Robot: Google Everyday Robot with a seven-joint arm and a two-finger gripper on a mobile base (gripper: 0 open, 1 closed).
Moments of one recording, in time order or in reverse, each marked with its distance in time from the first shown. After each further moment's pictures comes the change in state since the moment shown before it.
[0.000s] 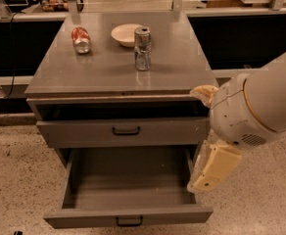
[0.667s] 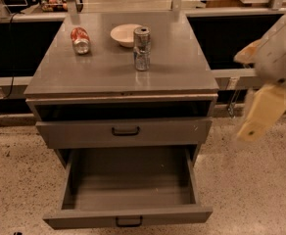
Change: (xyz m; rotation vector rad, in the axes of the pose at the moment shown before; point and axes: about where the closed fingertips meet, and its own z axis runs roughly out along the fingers) arm 0.052 -0.073 -0.061 0.023 0.202 0.103
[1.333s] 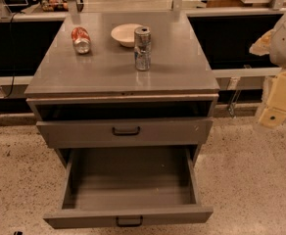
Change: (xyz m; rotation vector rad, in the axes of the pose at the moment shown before) arm 0.029 -0.026 -0.014 -0.011 0.098 0.004
